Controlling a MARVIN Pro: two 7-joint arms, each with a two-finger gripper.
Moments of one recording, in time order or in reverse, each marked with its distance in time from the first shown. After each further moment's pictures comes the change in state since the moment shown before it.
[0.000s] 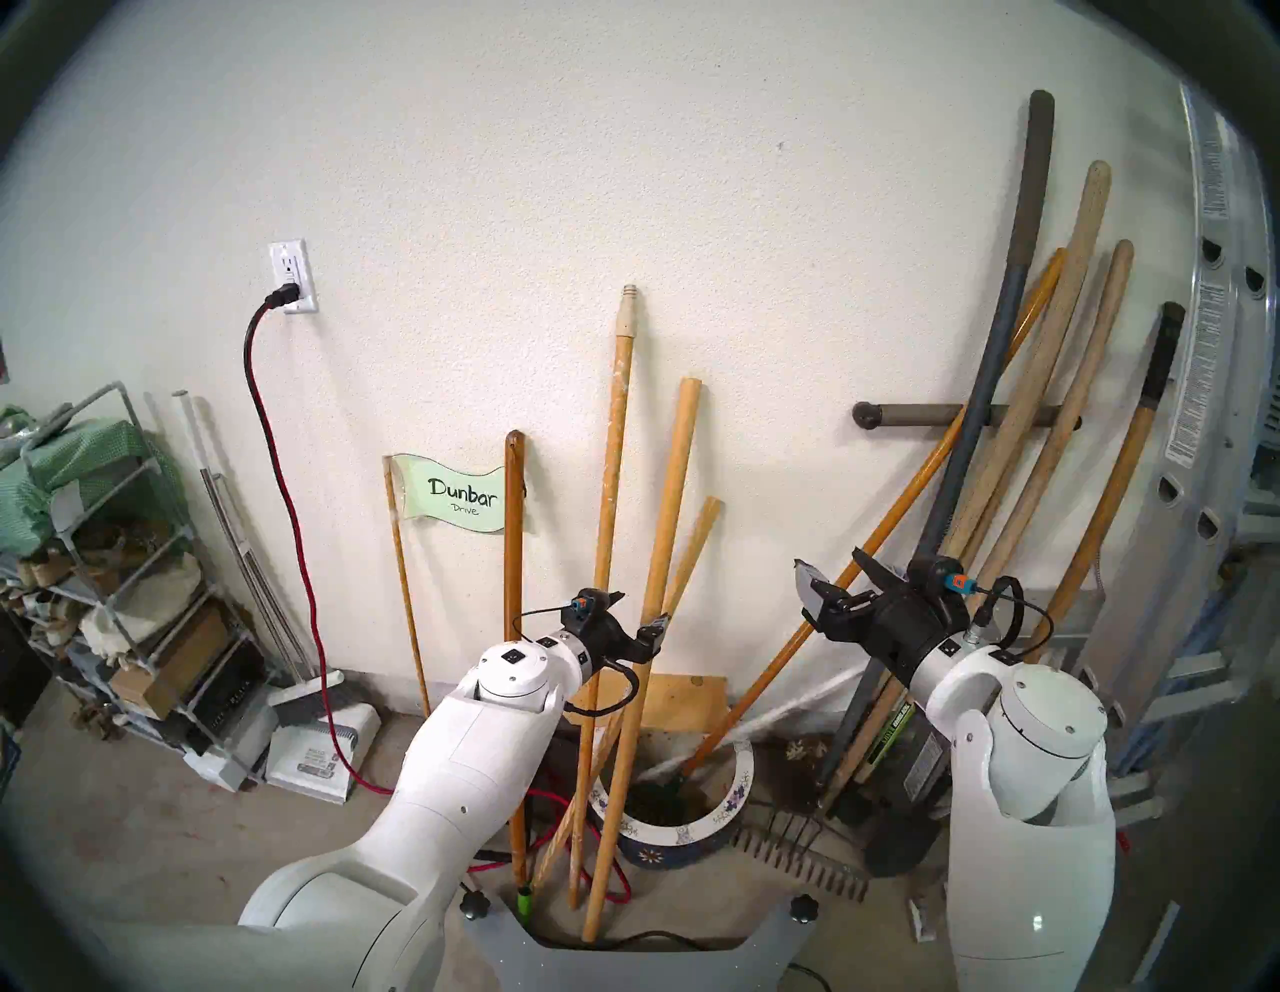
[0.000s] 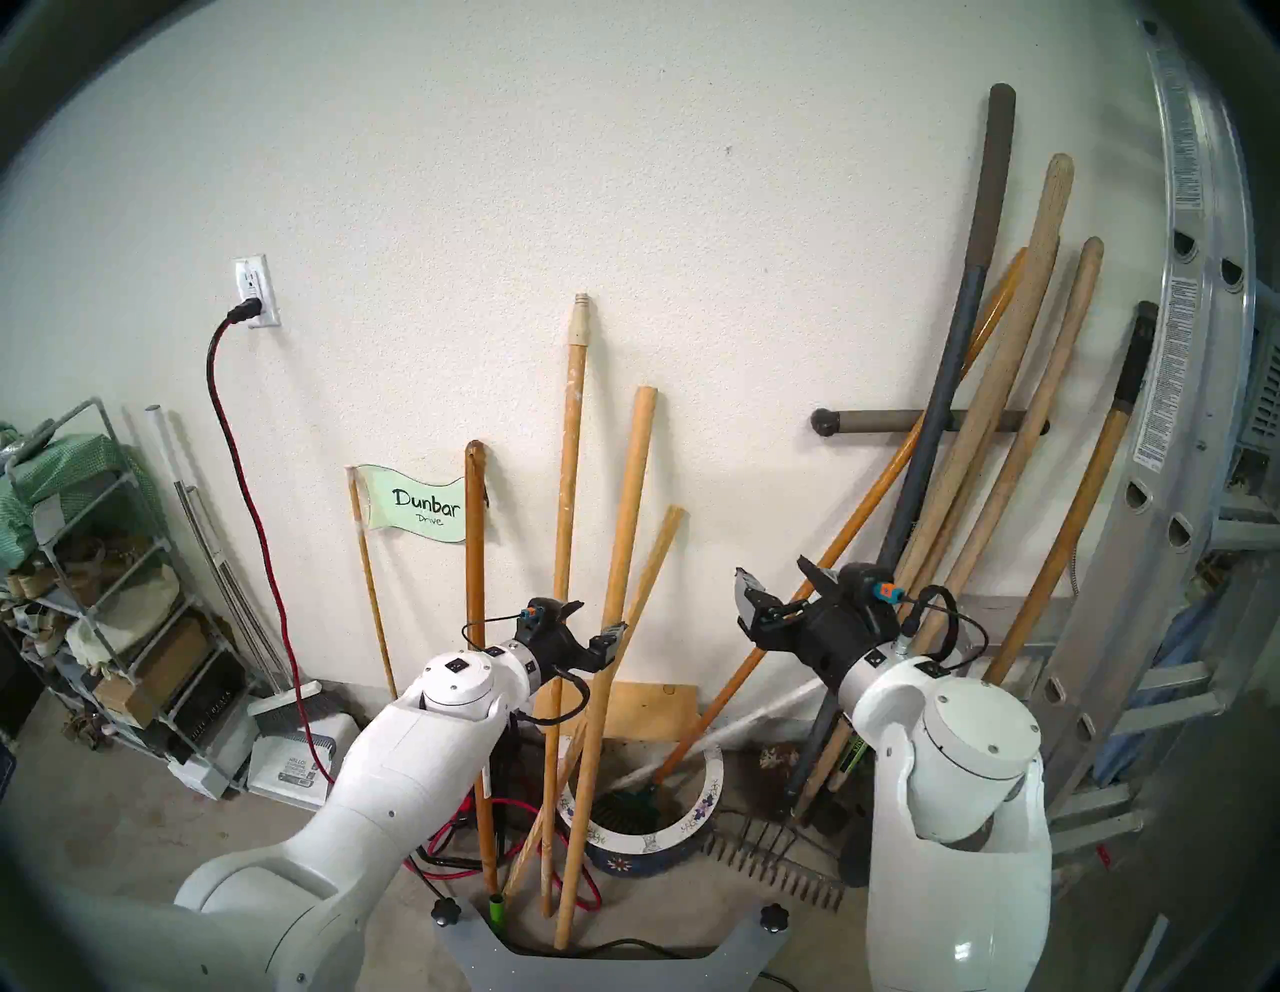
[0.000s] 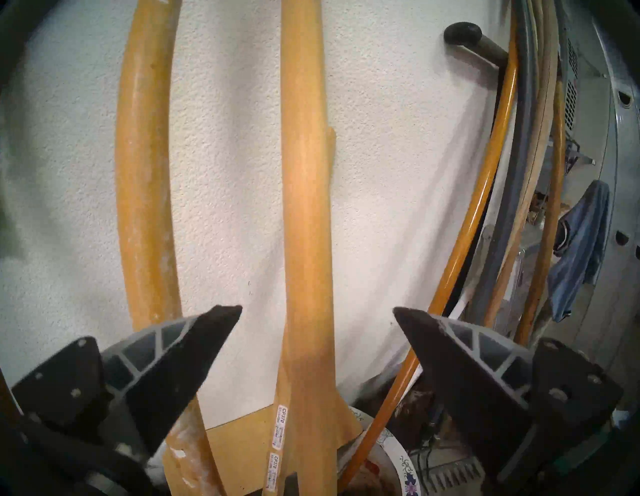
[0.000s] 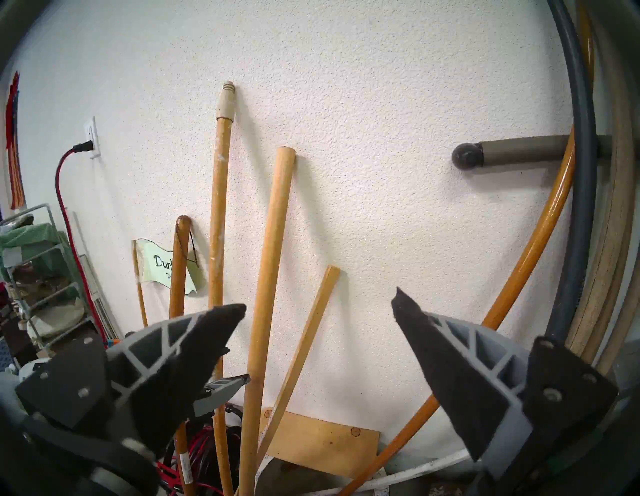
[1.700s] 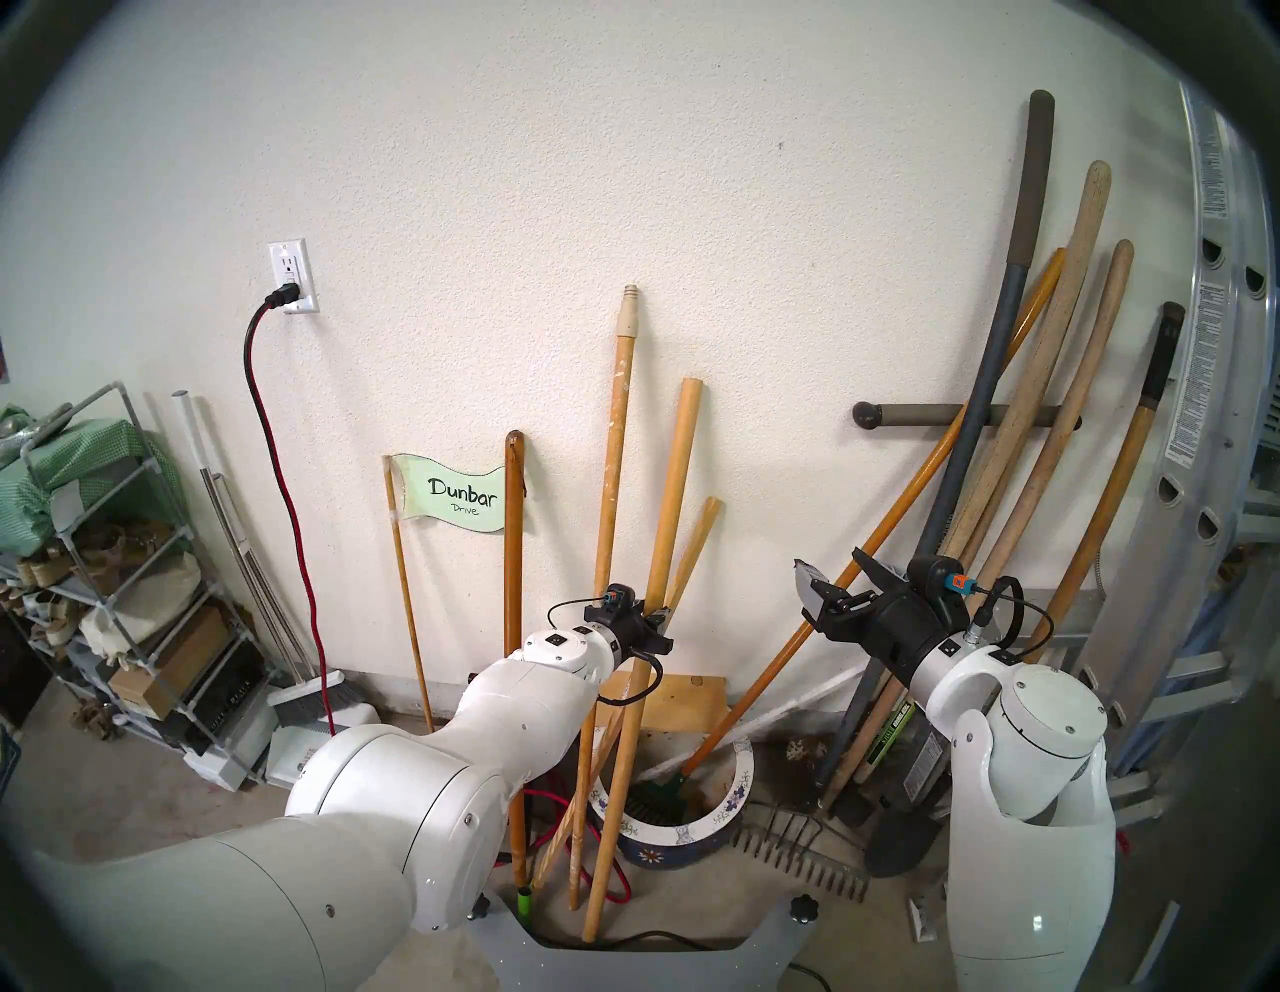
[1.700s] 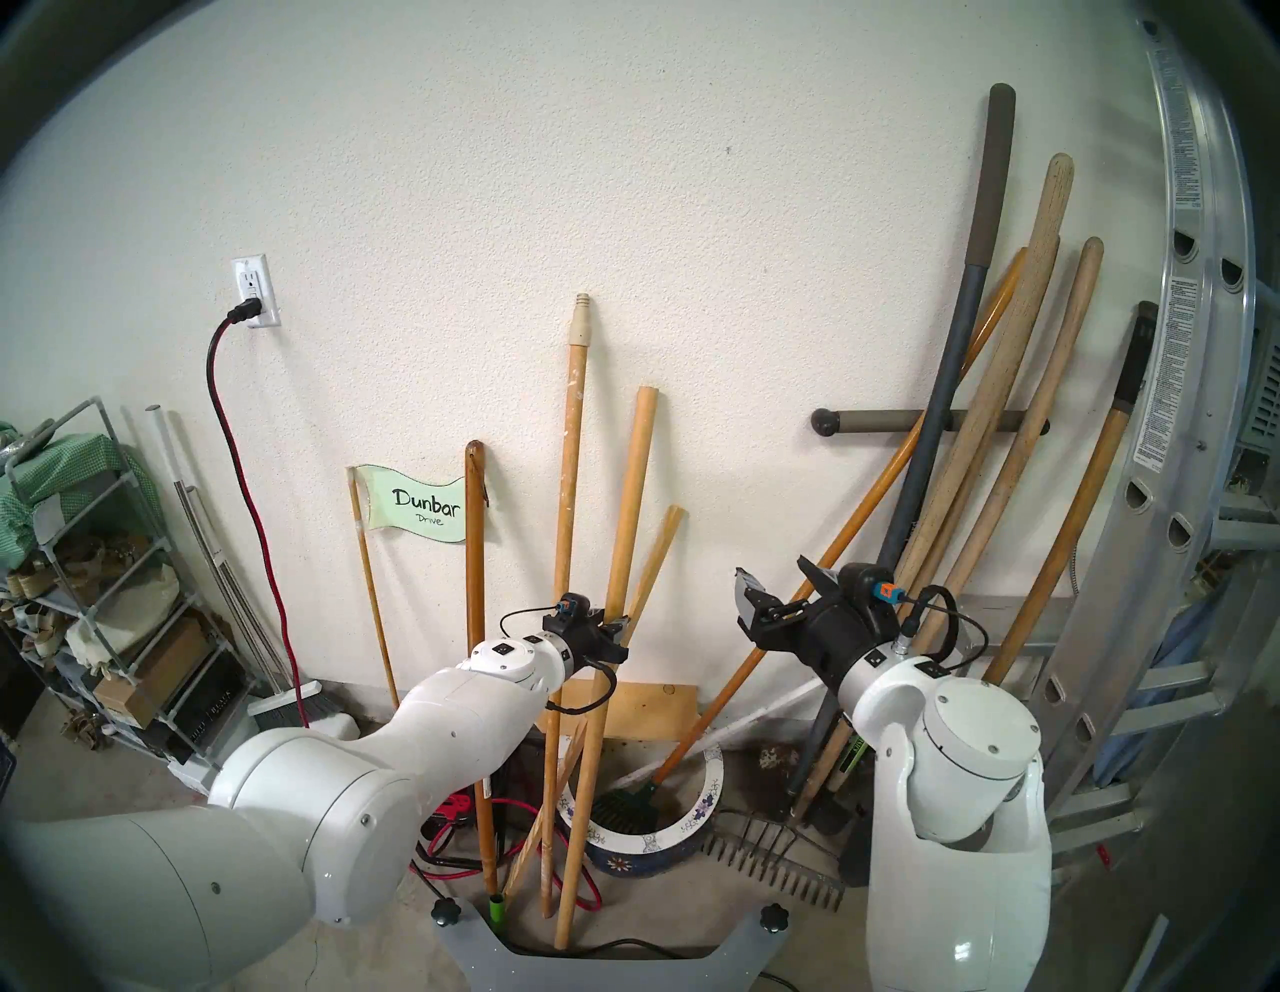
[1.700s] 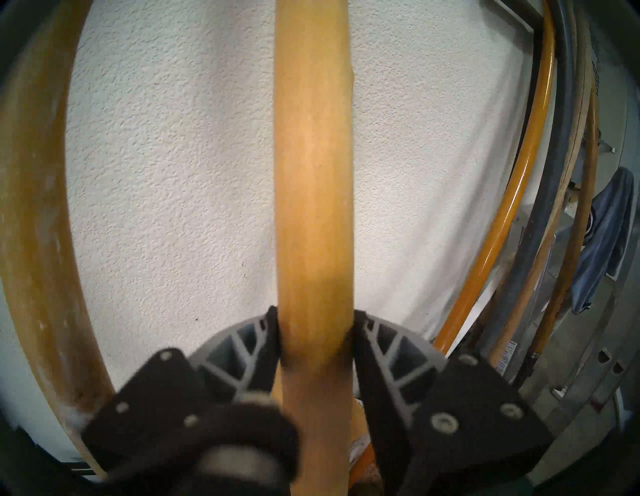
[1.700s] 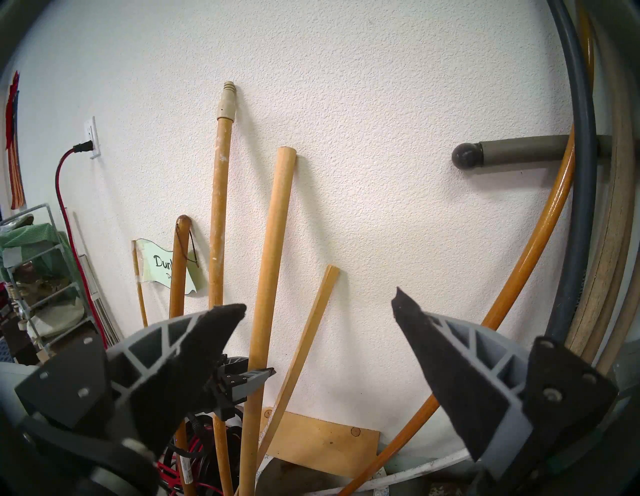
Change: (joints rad) left arm -0.320 -0.126 0.002 0.599 0.032 -0.192 0.055; right arm 0.000 0.000 0.000 0.000 0.000 0.000 0.000
